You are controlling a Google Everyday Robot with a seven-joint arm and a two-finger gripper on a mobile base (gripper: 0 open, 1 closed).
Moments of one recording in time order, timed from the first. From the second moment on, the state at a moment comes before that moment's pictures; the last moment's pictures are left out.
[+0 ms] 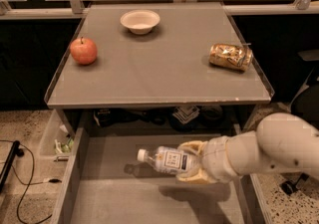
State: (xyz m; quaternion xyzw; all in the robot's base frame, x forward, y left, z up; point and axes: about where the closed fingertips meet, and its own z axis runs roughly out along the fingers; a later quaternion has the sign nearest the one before) arm 0.396 -0.084 0.702 -0.63 0.68 0.19 0.33
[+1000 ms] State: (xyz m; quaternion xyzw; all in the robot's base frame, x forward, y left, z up) arm 0.419 -0.079 0.616 -0.61 0.71 0.16 0.32
